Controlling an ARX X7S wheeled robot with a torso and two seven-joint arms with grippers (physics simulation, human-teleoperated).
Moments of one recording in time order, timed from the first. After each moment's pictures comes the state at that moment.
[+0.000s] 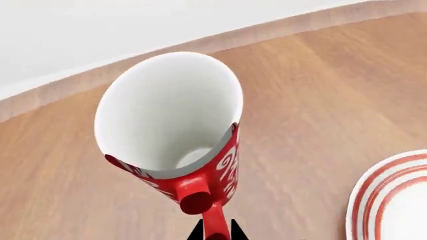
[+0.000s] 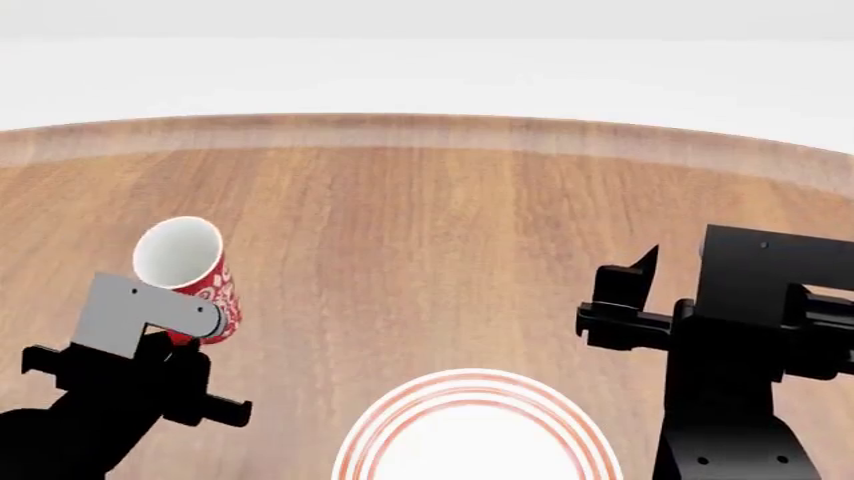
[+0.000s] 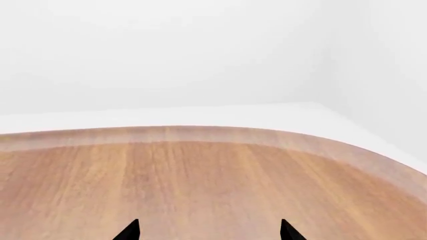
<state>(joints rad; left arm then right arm) -0.69 -0.28 0.36 -0.21 -0.31 -0.76 -0.08 0.62 0.26 -0.03 -0.07 0.26 0.79 0.30</state>
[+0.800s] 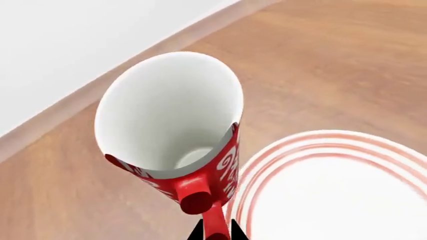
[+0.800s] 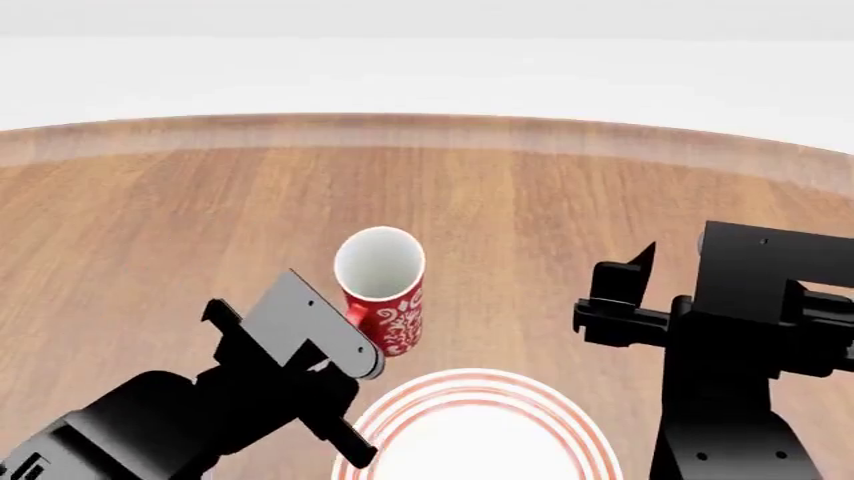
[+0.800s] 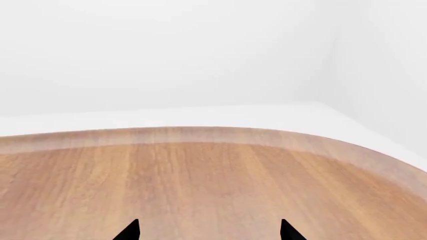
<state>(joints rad) -0.86 -0.16 0.69 -0.42 -0.24 -0.59 0.22 0.63 0.26 -0.03 -0.06 0.28 0.79 0.30</state>
